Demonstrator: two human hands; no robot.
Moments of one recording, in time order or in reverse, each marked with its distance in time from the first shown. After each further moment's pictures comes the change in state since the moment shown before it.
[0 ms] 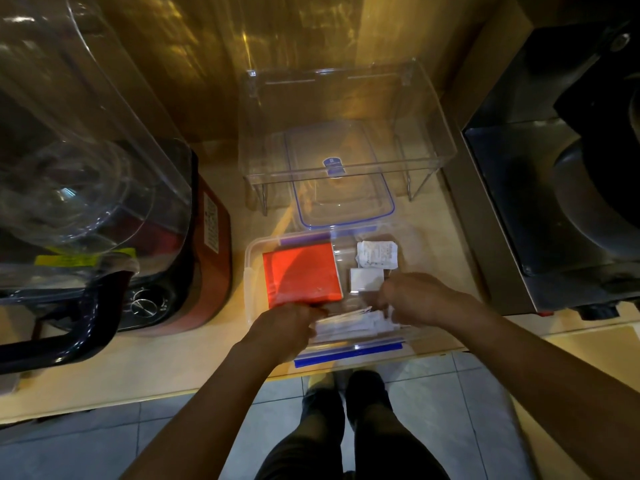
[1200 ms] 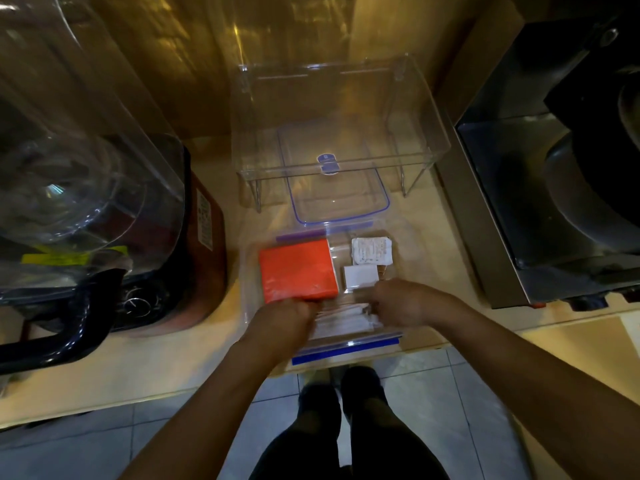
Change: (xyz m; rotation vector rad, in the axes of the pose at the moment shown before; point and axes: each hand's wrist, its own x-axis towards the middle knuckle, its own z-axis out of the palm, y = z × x) left_hand 0.002 0.002 0.005 0.119 0.103 0.012; right_hand 0.003 -0.011 0.003 0.354 -0.096 0.035
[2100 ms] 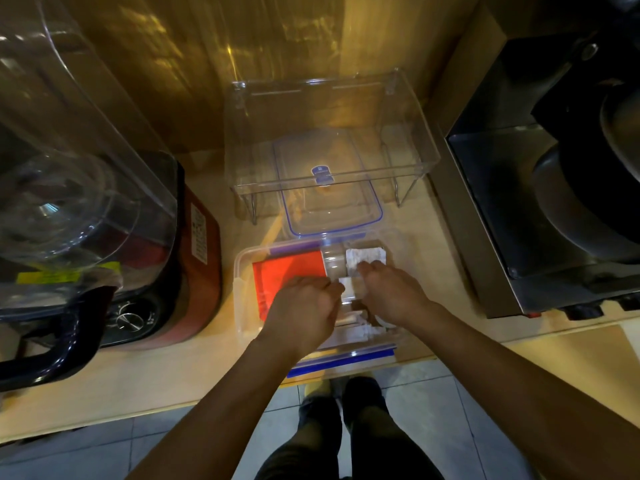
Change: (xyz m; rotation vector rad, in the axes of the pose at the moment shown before) left_hand 0.018 0.041 -0.037 0.136 0.232 0.072; right_hand 0.017 0.005 0.002 -0.138 0.453 0.181
